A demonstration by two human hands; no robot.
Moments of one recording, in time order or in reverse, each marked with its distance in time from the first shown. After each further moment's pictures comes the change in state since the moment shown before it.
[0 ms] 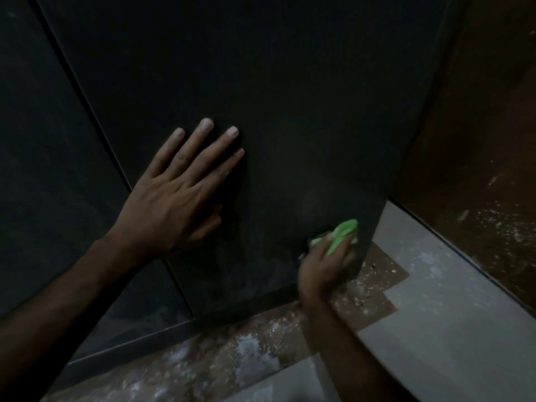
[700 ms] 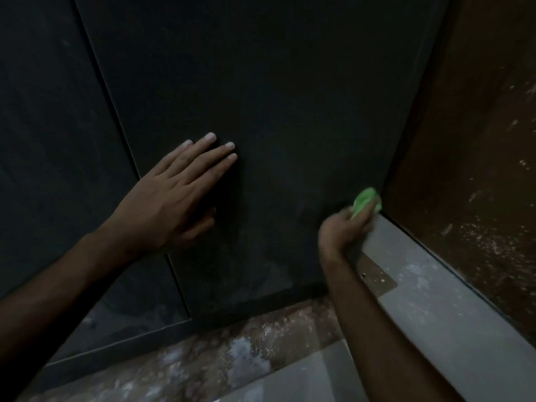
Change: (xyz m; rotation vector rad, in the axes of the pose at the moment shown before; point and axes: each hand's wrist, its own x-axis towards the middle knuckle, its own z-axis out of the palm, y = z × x) left_hand -0.006 -0.009 -0.028 -0.205 -0.110 0.010; right_hand 0.052 -0.090 0.007 0.160 0.129 -0.127
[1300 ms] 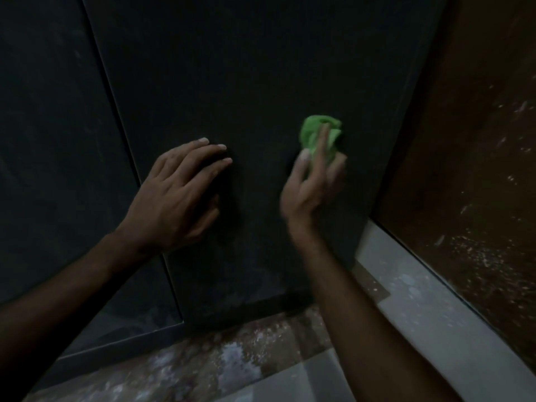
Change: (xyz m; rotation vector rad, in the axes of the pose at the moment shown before) left_hand 0.008 0.014 0.004 -0.077 0.232 -0.122; right_hand -0.023 -0.079 0.035 -0.166 -0.106 -0.815
